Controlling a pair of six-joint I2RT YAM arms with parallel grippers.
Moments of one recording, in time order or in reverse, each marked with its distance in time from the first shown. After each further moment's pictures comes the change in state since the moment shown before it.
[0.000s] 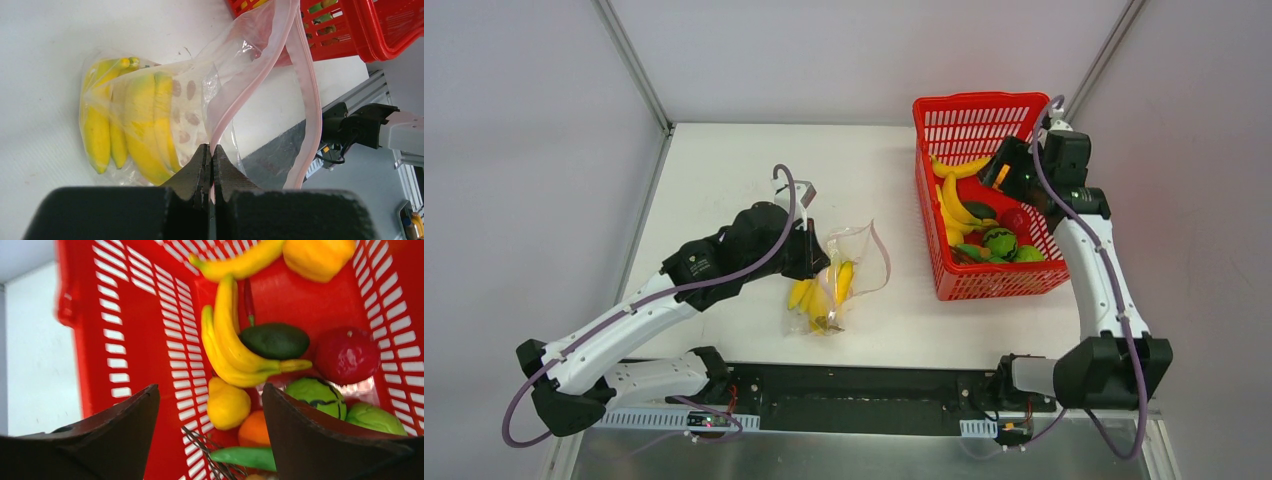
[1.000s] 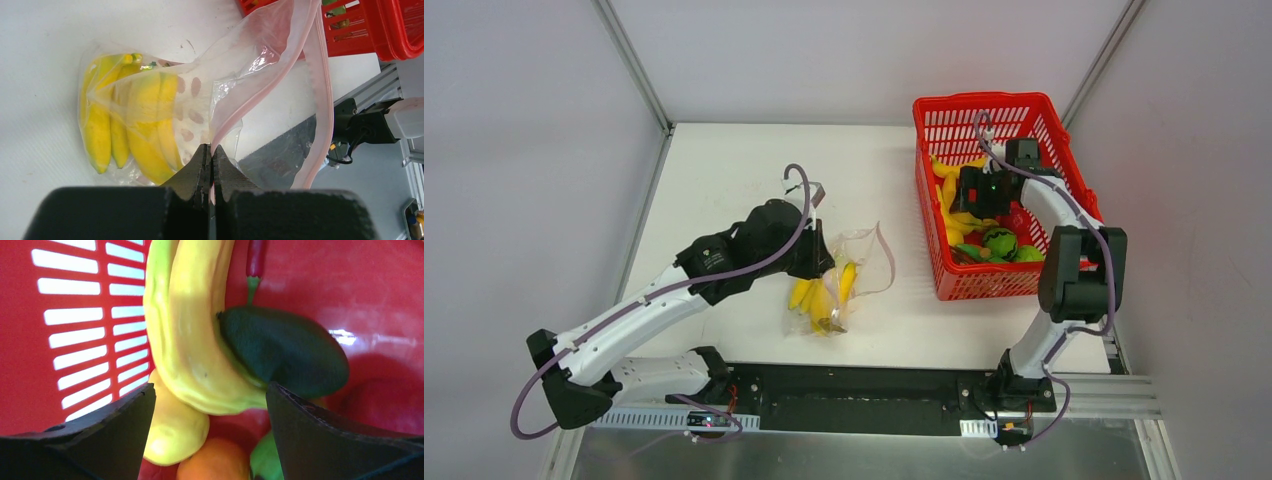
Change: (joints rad) left arm 0.000 0.048 0.003 0.000 0.010 -0.001; right arm -0.026 0.493 0.069 -0.058 -0.224 -0.375
